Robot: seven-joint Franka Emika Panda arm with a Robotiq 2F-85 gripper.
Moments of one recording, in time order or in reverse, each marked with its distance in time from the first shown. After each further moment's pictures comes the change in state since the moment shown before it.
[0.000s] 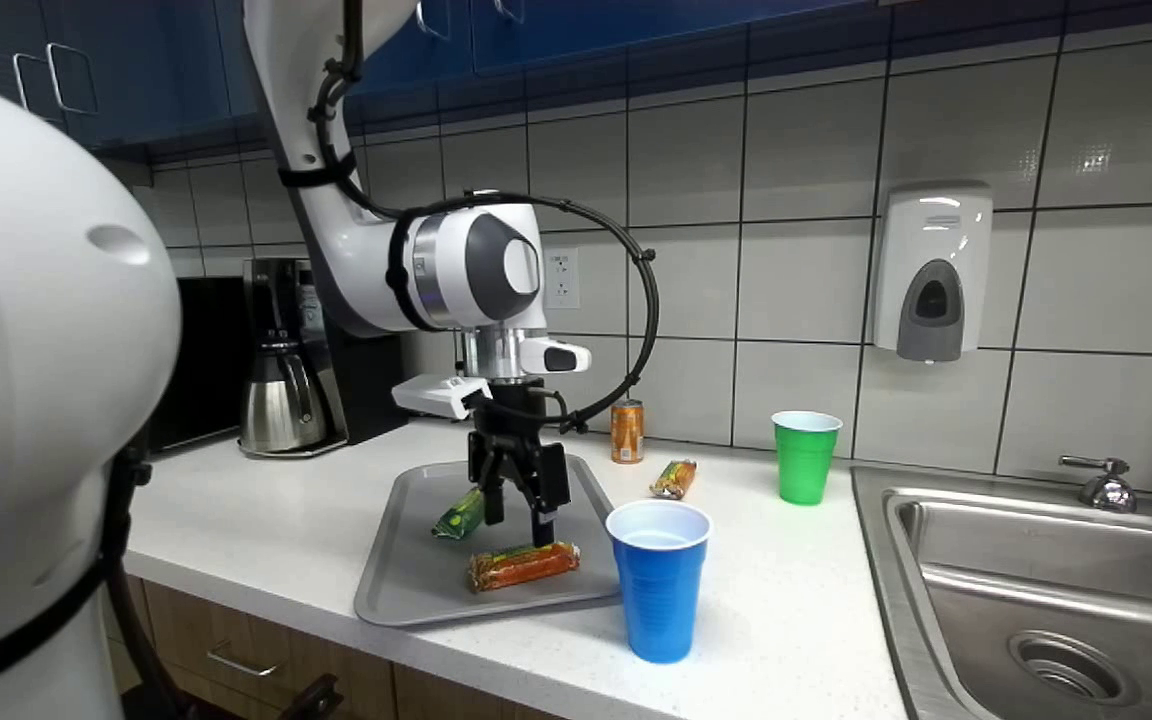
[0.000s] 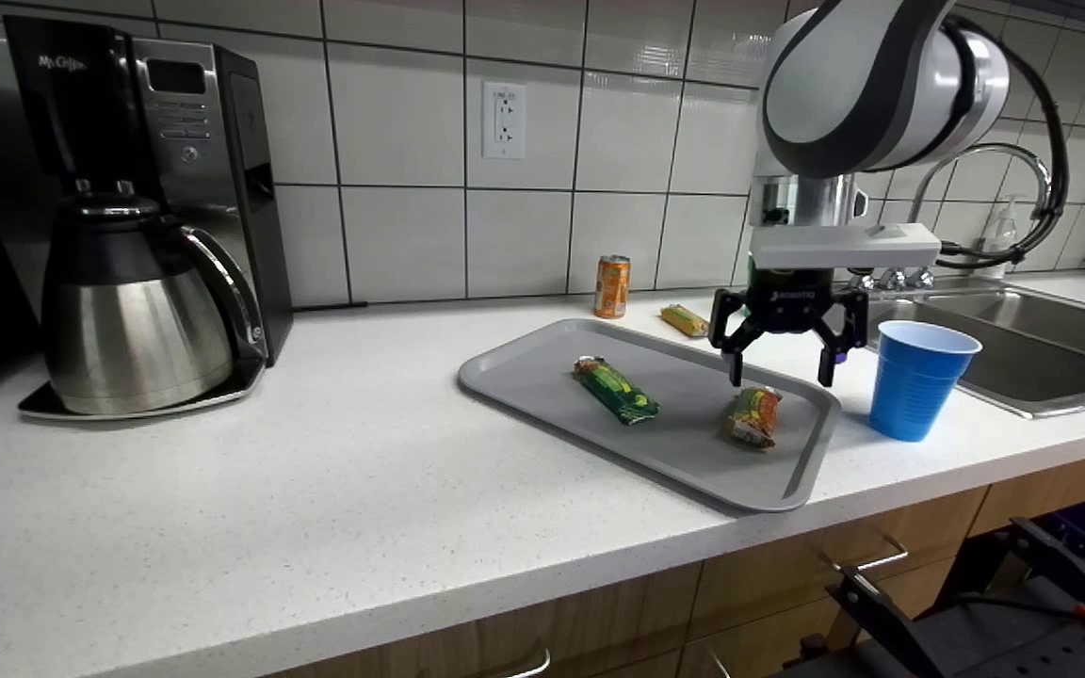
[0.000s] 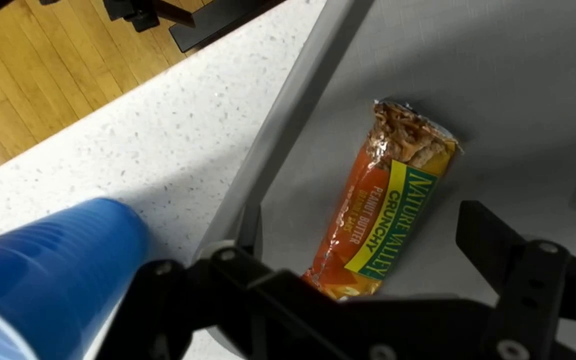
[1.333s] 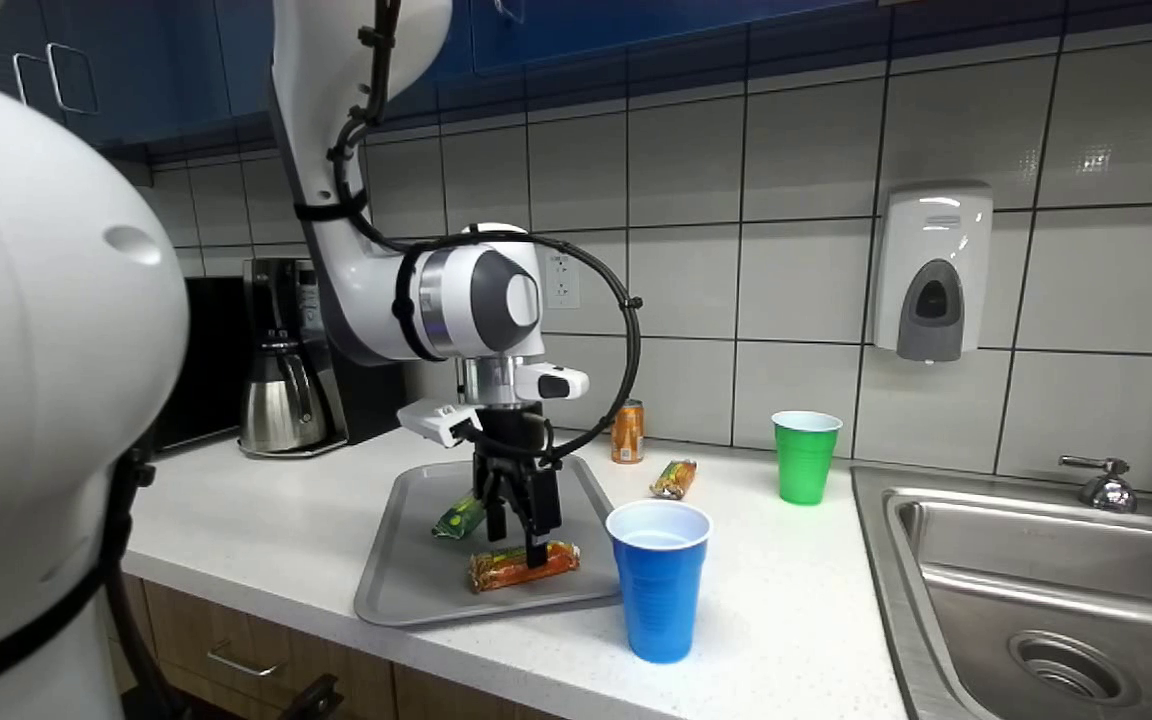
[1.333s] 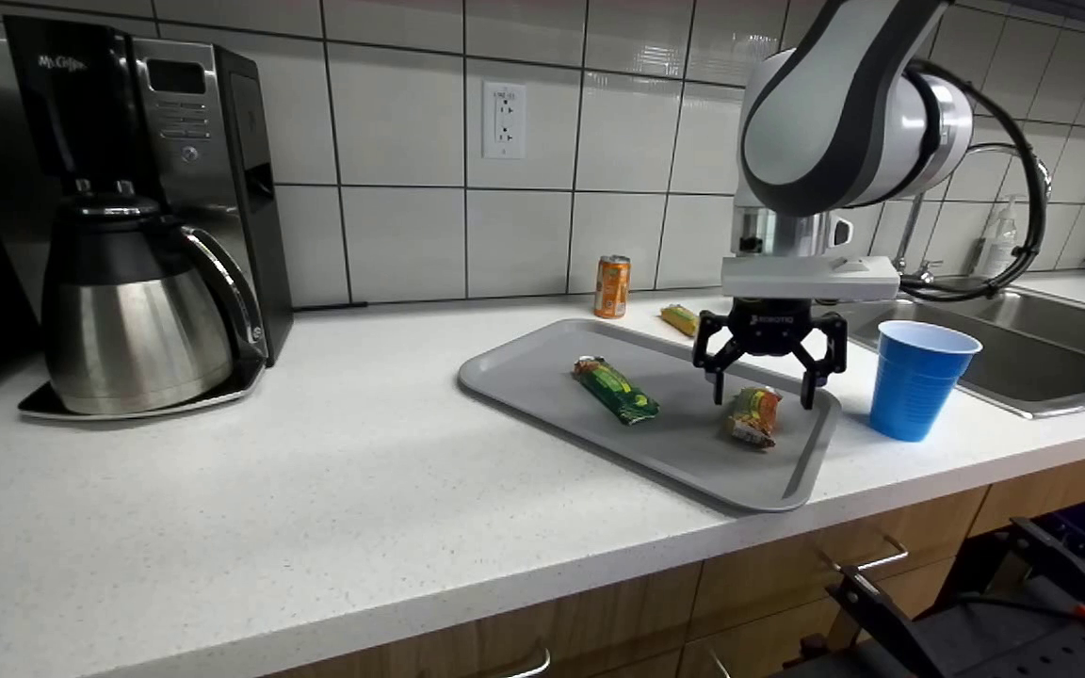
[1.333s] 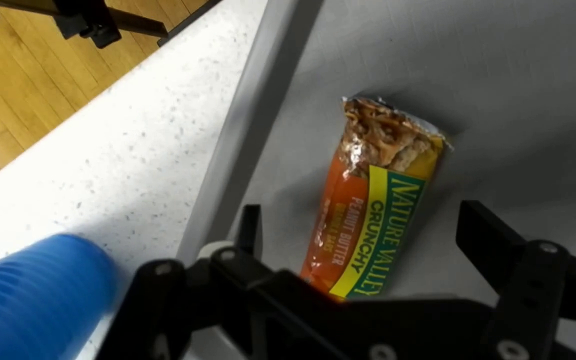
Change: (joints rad) arm 0.028 0.107 -0.011 0.036 0.000 0.069 0.122
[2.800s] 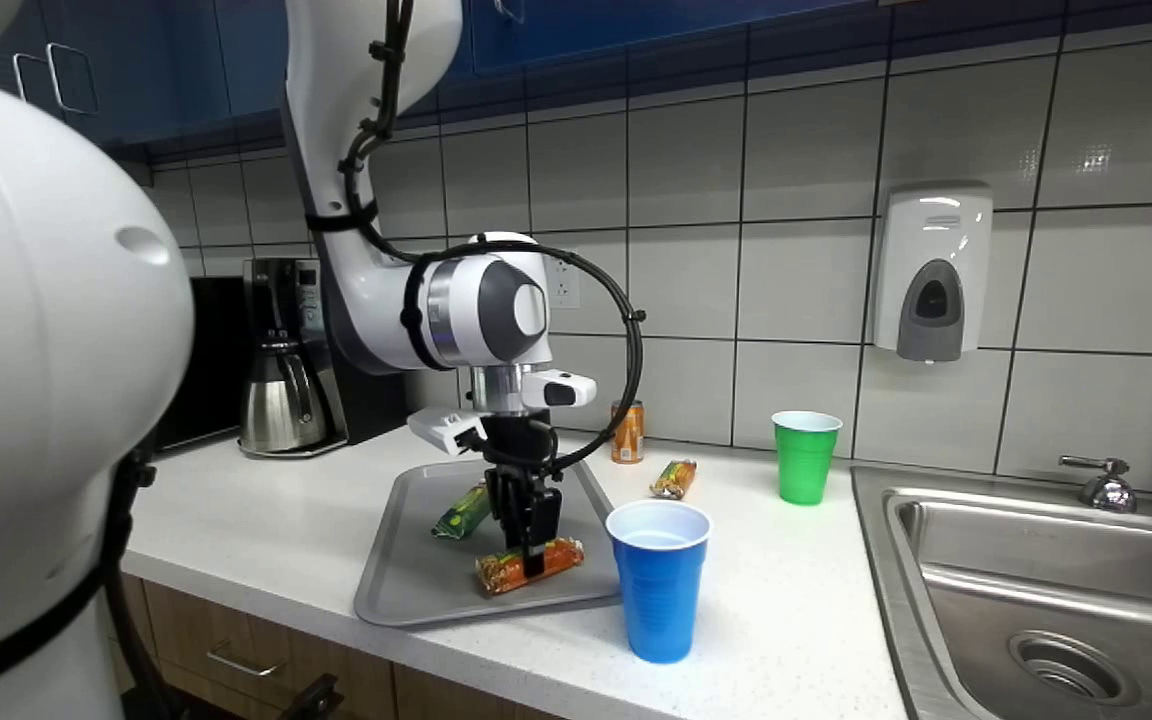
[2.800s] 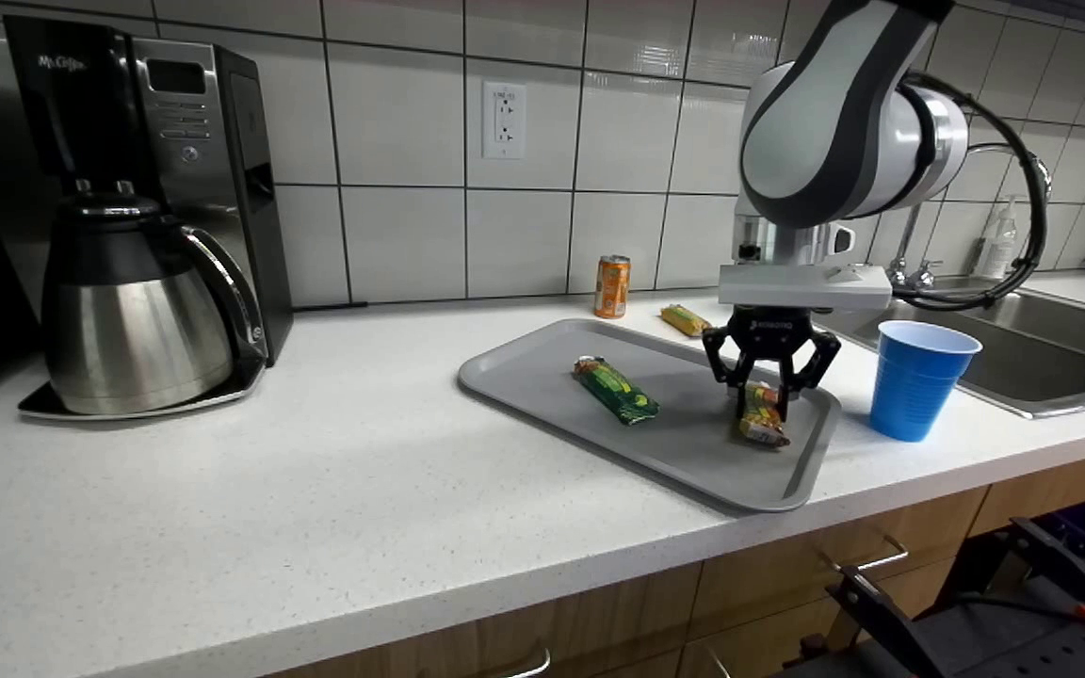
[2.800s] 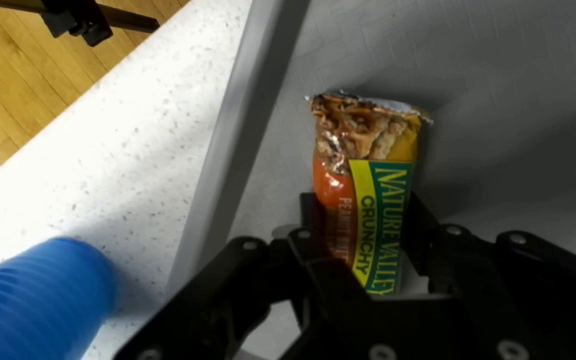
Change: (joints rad) arm 0.019 0.032 -0.034 0.012 0.000 0.029 0.032
